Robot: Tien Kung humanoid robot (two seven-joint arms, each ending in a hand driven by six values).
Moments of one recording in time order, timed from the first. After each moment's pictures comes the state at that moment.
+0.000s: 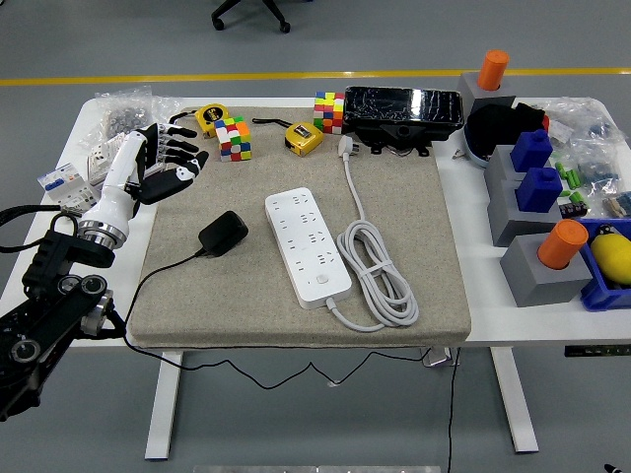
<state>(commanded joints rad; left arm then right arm) -0.39 0.29 -1.01 -1.20 1.18 0.34 -0.18 -0.01 -0.27 1.27 0.39 -0.81 0.00 -0.15</state>
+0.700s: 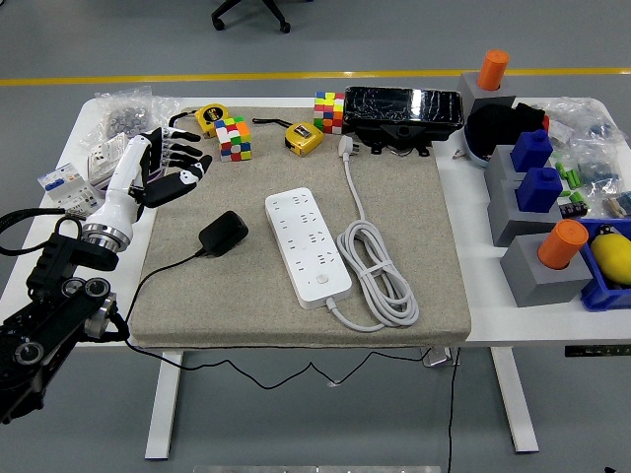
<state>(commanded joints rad) -0.39 0.28 -1.01 -1.19 1.18 0.34 -0.18 -0.01 -0.27 1.28 0.38 -0.81 0.01 -0.15</state>
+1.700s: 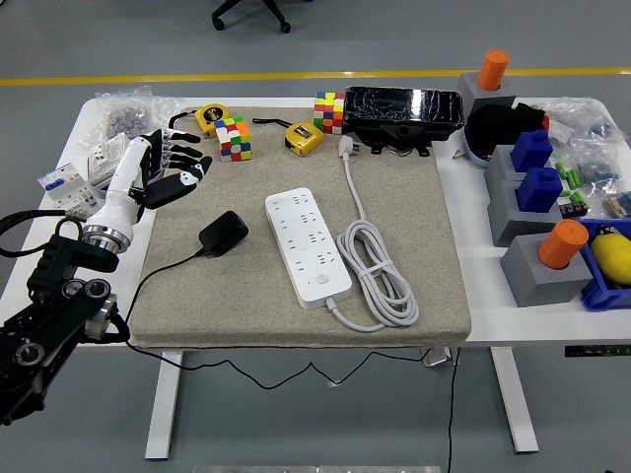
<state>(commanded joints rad) -0.39 0.28 -1.01 -1.19 1.18 0.34 -0.18 -0.02 -0.26 1.28 0.38 -0.81 0.01 -0.15</state>
